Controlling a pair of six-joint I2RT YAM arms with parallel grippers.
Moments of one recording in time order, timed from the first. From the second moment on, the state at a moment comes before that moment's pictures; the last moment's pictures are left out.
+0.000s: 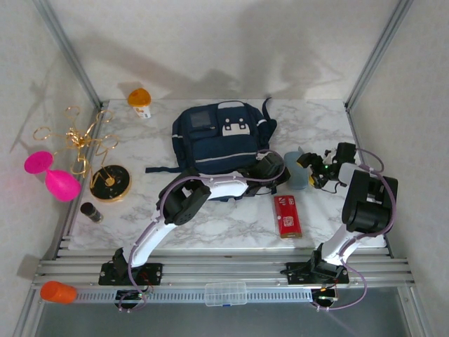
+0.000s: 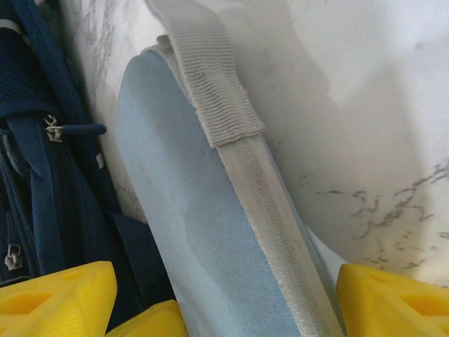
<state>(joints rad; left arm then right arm) -0.94 2.42 1.75 0.10 0.03 -1.23 -0.23 1.70 0.88 -0.25 -0.67 0.57</state>
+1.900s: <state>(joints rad) -0.80 1.68 1.25 -0.45 -0.30 -0.24 -0.01 1.37 0.79 -0.29 -0.77 0.65</state>
